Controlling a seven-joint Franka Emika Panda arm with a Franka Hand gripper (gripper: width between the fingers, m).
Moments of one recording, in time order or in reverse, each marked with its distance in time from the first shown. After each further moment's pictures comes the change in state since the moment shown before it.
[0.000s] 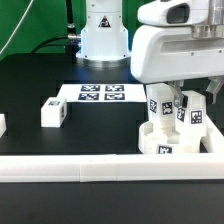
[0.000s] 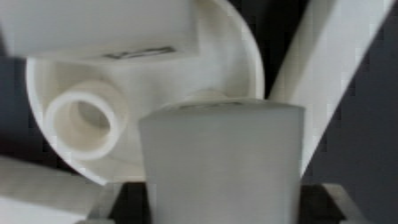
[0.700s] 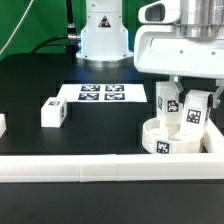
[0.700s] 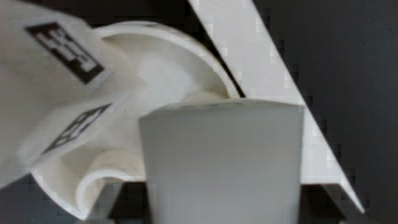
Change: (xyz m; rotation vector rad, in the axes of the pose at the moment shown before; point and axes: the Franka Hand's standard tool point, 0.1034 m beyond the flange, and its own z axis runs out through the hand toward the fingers) arm -0.002 -0.005 0.000 0.020 0.004 0.809
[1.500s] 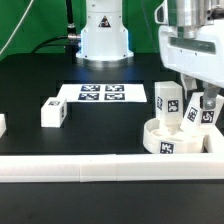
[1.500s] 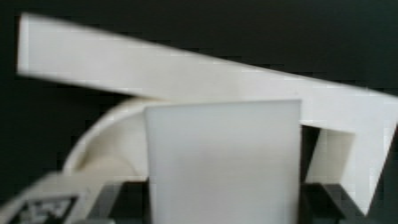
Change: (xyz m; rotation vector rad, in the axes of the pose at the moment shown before) arm -0.005 -0.003 0.001 0.069 -0.054 0.835
